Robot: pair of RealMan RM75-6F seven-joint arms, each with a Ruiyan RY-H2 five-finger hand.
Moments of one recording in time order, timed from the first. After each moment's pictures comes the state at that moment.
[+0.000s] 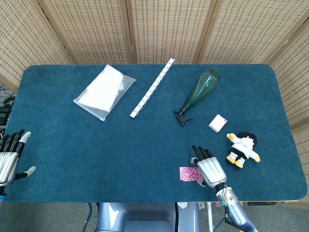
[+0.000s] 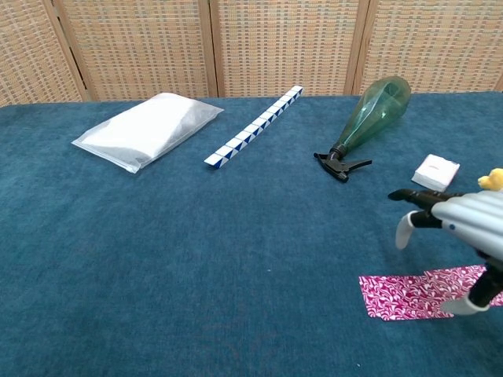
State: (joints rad) left arm -0.12 -1.09 -0.03 -1.67 1.43 1.41 0.16; right arm 0.42 -1.46 -0.02 -1.71 -1.27 1.15 -0.57
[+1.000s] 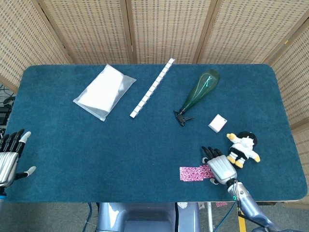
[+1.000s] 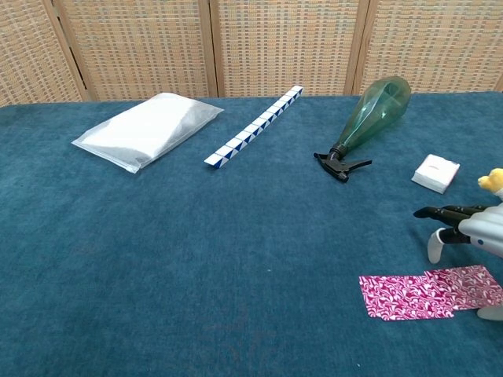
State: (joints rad) left arm -0.12 -1.09 -0.04 -1.67 1.43 1.42 0.17; right arm 0.44 -1.42 -0.05 -1.51 -1.33 1.02 -0.44
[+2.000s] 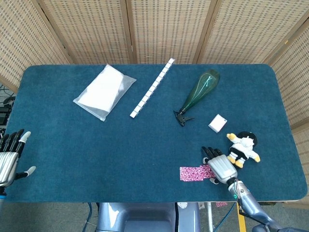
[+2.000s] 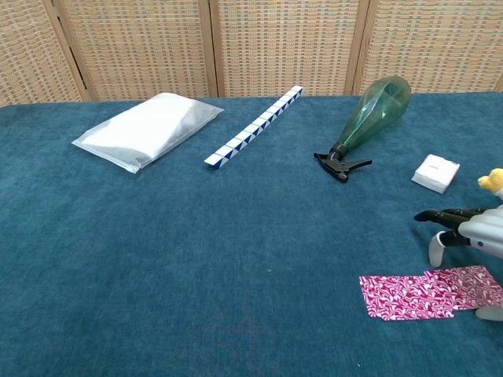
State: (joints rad) left arm -0.12 -1.09 -0.04 -1.67 1.42 1.42 0.17; right arm 0.45 -1.42 -0.05 -1.48 -1.32 0.97 -0.42
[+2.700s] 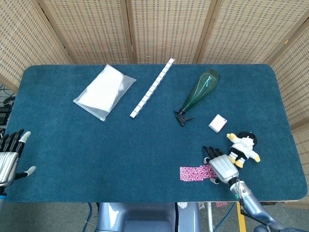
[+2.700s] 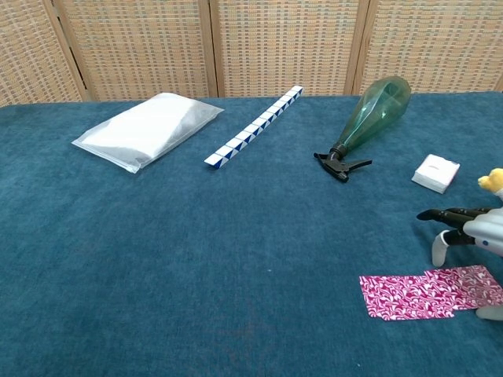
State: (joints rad) left arm -0.12 -1.10 -0.04 -1.67 1.42 1.42 0.18; right arm 0.44 -1.42 -0.05 -1.44 -1.36 0.99 -0.36
